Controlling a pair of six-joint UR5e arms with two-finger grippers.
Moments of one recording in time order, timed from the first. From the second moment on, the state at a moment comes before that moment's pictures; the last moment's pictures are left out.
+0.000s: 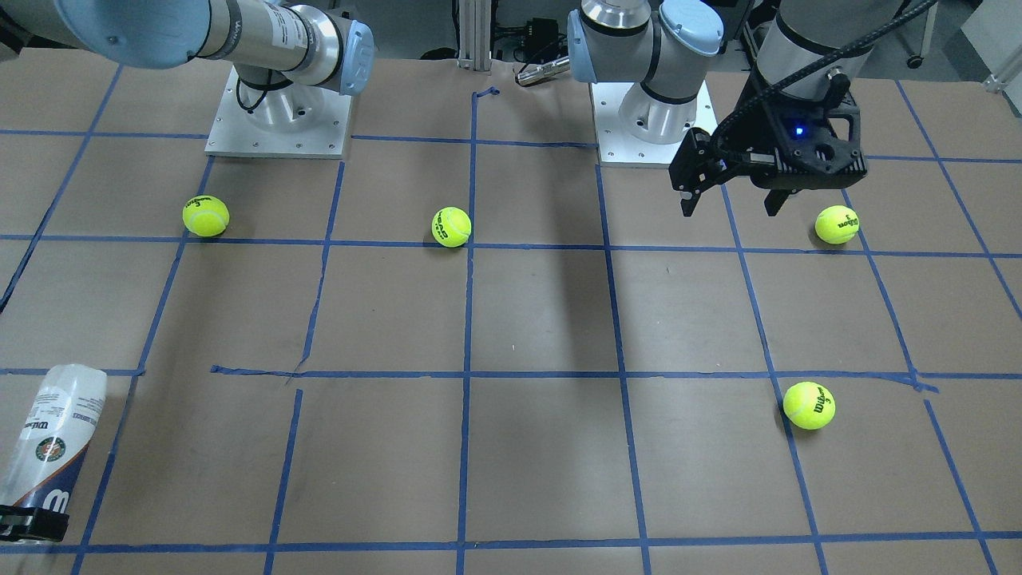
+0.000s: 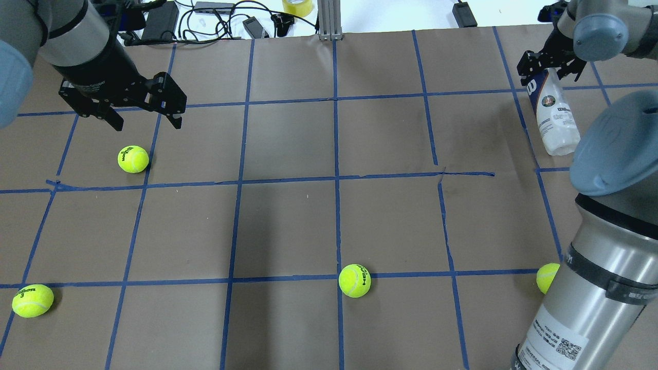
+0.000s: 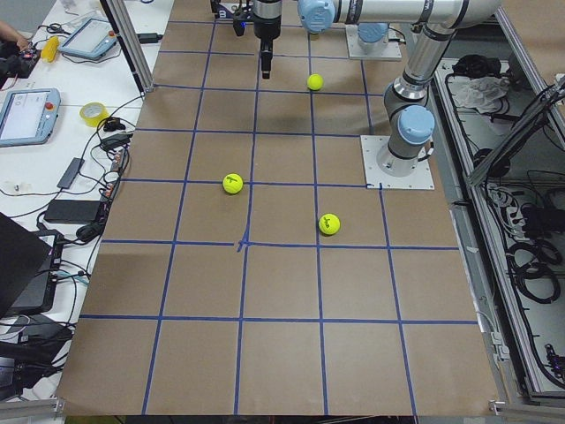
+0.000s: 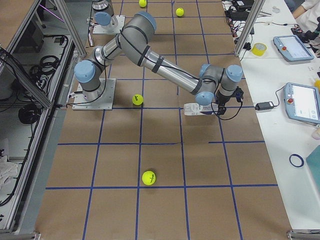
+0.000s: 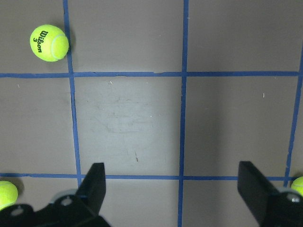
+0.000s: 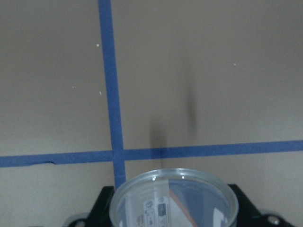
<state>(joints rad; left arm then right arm) -1.51 -1.54 -1.59 -1.54 1.61 0.05 1.22 -0.78 1.12 -1.95 -1.58 -0.32</state>
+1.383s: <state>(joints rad) -1.42 -1.52 -1.56 -1.53 1.61 0.06 1.99 -0.94 1.30 -2.15 -1.56 -0.98</state>
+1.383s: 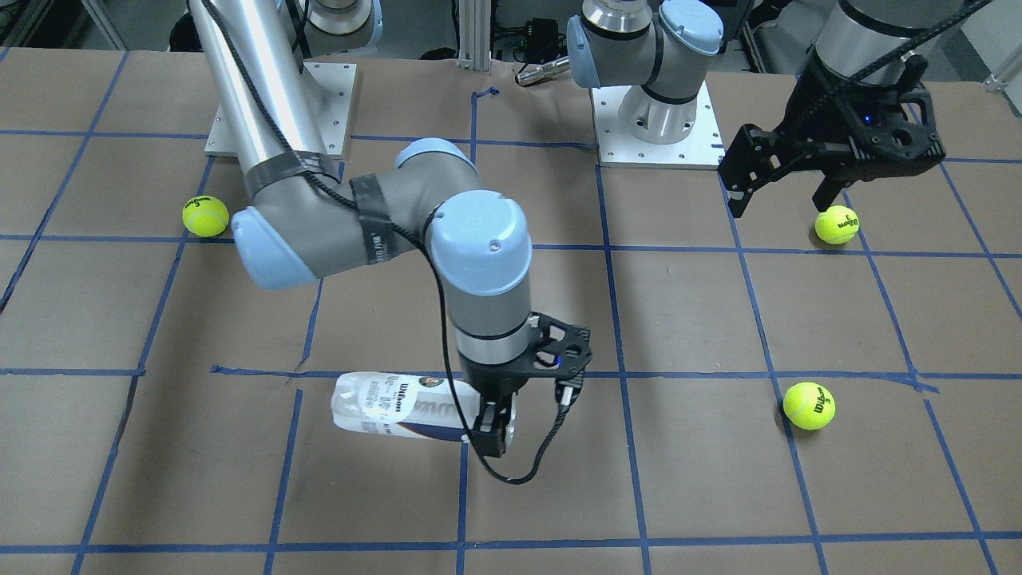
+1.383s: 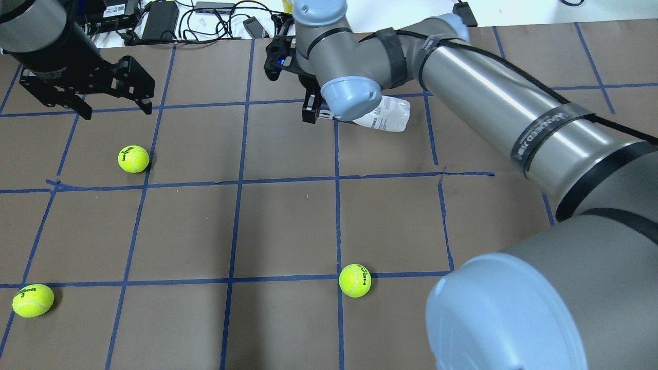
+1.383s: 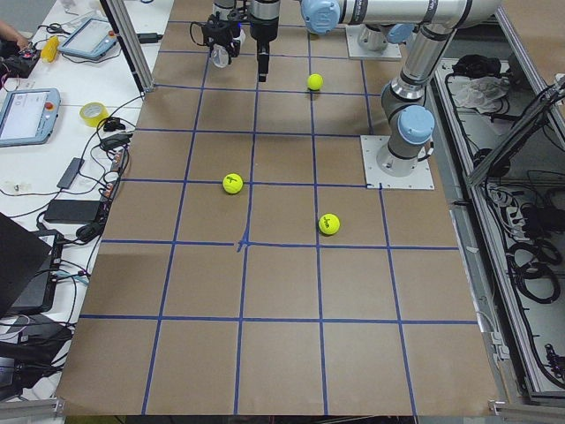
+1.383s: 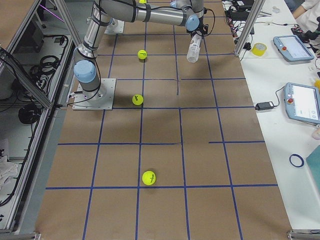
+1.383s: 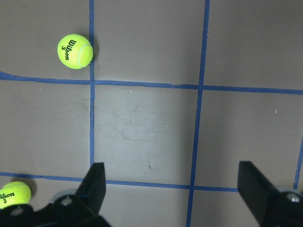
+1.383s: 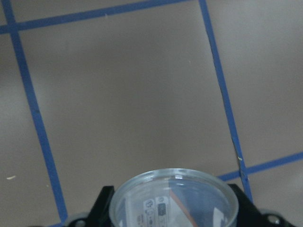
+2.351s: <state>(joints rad) -1.42 -1.52 -1.58 -1.53 1.61 0.06 2.12 -0.83 1.31 -2.26 -1.55 -1.00</state>
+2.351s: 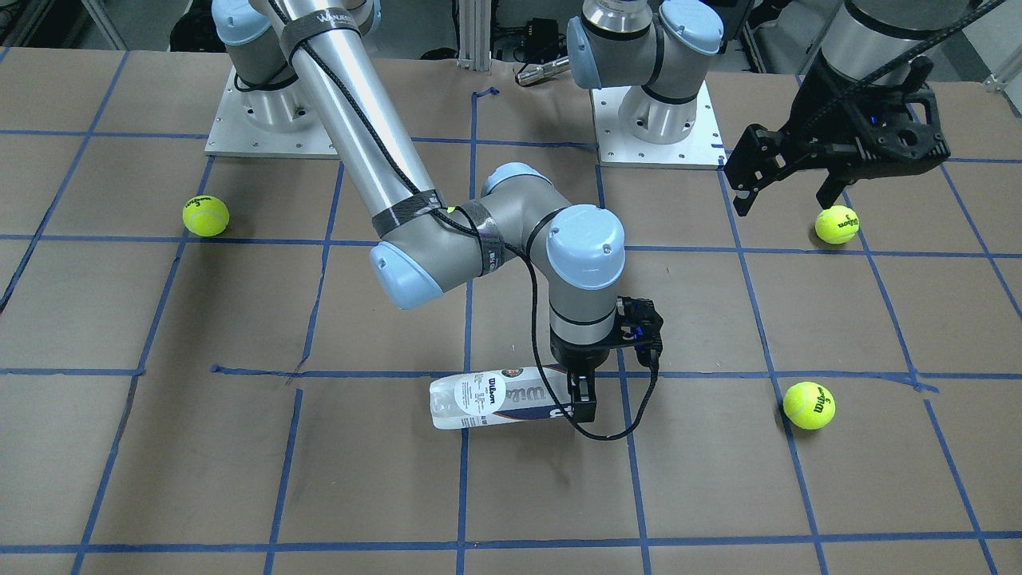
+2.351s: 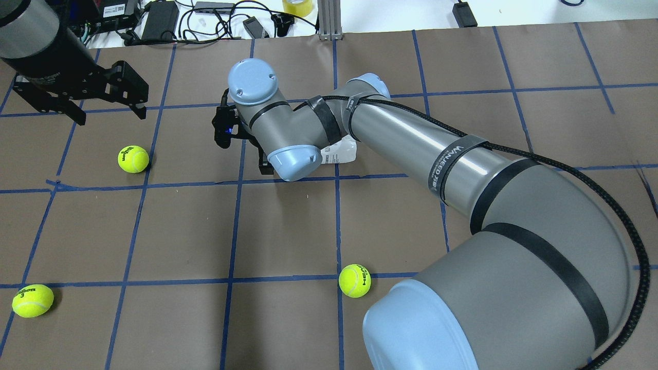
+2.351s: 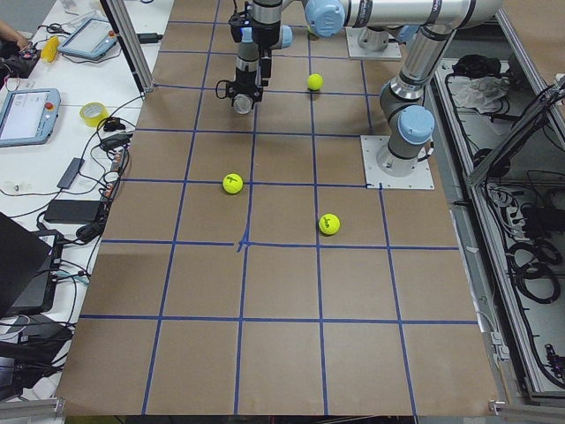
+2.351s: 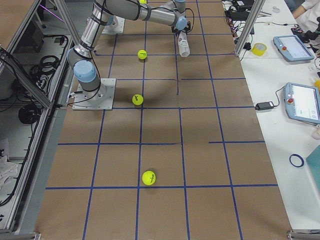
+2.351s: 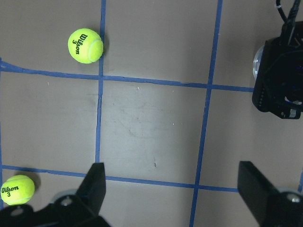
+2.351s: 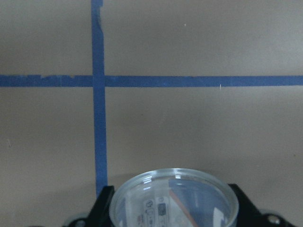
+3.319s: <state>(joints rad) -1.40 -1.54 -1.60 -1.52 1.61 0.06 1.70 -1.21 1.29 -1.83 -1.46 -0.91</state>
